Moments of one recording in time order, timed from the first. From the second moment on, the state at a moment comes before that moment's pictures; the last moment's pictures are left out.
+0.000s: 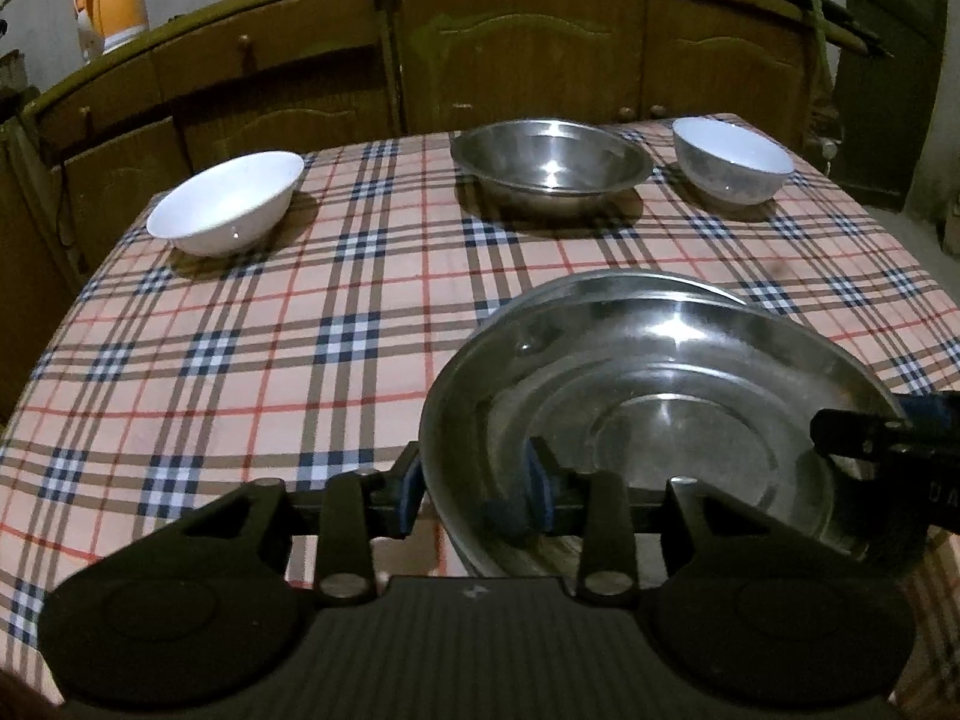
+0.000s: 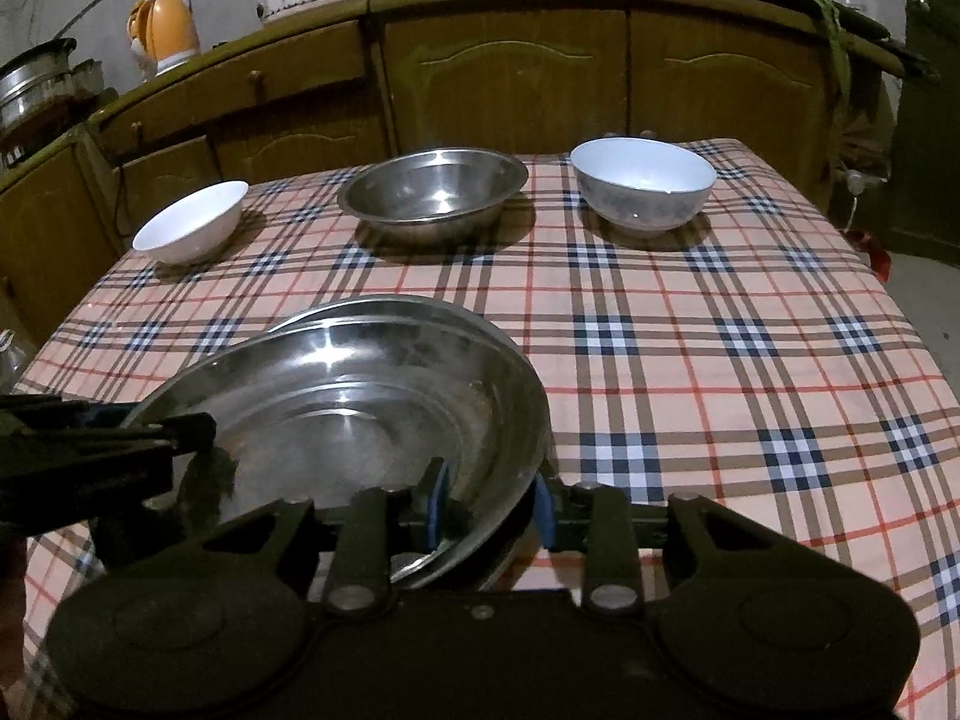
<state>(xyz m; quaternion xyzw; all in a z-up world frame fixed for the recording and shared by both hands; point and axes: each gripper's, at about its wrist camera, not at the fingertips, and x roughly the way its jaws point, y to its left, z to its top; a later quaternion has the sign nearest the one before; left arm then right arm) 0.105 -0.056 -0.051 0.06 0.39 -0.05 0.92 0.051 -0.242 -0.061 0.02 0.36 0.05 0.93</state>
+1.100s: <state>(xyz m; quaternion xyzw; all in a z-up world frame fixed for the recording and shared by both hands) 0.103 -0.043 -0.043 0.03 0.38 -0.04 0.92 -0.012 -0.212 -0.048 -0.10 0.36 0.21 0.90</state>
